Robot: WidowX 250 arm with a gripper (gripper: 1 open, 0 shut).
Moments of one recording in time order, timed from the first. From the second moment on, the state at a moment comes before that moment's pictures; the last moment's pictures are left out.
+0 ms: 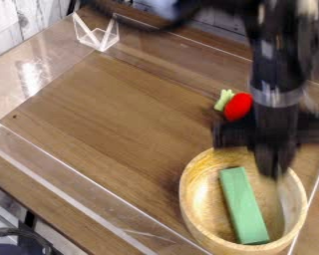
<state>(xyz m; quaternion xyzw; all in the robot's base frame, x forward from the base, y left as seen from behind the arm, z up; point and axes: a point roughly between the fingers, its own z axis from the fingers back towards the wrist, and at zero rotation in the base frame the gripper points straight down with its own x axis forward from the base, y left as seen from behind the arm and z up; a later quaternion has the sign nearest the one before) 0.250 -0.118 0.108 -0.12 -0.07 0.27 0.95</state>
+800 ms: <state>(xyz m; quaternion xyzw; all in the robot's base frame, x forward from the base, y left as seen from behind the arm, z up) 0.238 -0.145 0.093 -0.11 -0.09 0.38 0.91</state>
